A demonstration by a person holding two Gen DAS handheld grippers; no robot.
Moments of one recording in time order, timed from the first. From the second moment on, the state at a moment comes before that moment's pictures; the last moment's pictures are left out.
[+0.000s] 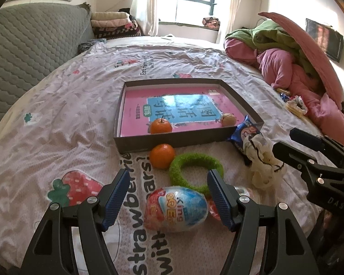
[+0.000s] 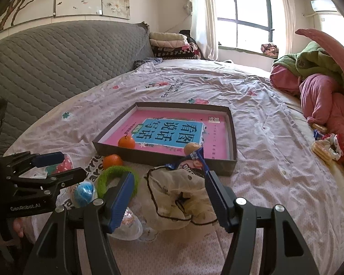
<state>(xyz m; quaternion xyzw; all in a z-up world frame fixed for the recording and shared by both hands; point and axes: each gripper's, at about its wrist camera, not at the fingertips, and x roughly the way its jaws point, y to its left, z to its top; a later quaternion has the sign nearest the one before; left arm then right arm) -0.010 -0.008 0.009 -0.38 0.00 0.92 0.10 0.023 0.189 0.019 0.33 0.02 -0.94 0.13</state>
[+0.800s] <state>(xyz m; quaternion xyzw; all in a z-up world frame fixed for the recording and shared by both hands) 0.017 -0.010 -0.003 -0.40 0.02 0.91 0.12 0.043 0.189 0.015 0.34 0.01 -0.93 0.13</state>
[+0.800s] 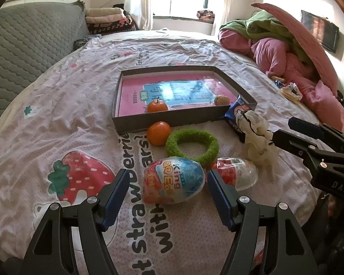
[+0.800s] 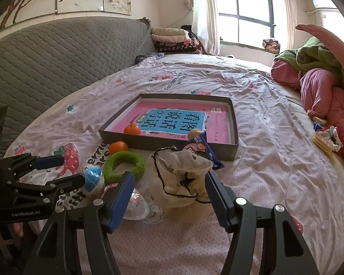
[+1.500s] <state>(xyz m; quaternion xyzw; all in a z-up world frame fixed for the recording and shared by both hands) 0.025 -0.010 -0.016 -0.42 0.03 0.90 0.12 0.049 0.191 0.009 0.35 0.02 -0.93 0.13</state>
